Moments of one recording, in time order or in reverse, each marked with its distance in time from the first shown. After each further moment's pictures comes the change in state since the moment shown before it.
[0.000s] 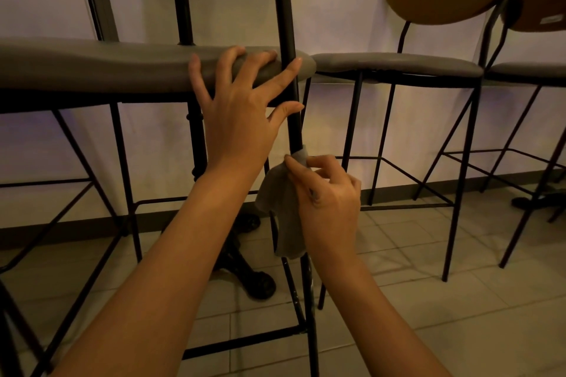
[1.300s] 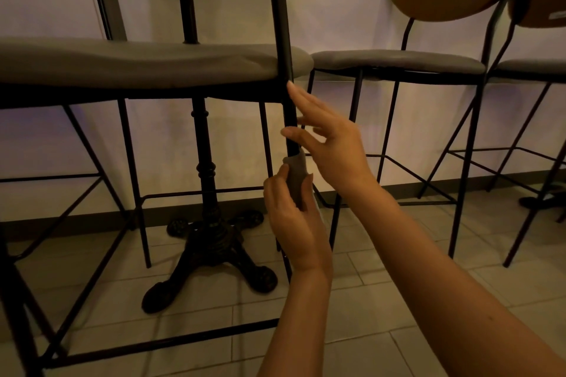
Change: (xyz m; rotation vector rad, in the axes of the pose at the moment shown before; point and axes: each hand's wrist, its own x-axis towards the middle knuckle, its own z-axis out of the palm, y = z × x) left_hand -0.111 0.107 0.044 -0.734 0.262 -0.838; right_hand 0.071 0.009 -0.020 0.459 -0.386 0.040
